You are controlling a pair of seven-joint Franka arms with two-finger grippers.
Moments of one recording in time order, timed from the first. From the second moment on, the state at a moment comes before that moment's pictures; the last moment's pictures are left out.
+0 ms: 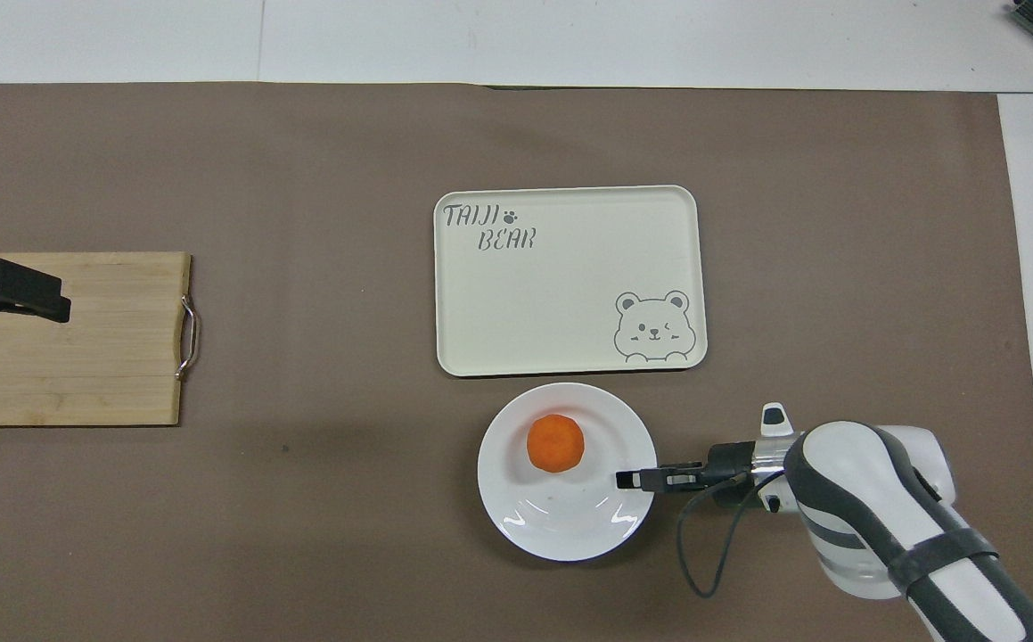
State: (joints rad) left arm -0.02 0.00 0.01 -1.59 -0.02 1.52 0.01; right arm 0.28 -0.05 -0.11 -2.60 1.27 2.11 -0.77
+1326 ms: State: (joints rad) left arm -0.02 0.00 0.01 -1.59 -0.02 1.52 0.01; right arm 0.21 0.46 -0.11 -1.86 1.18 2.01 -0.44
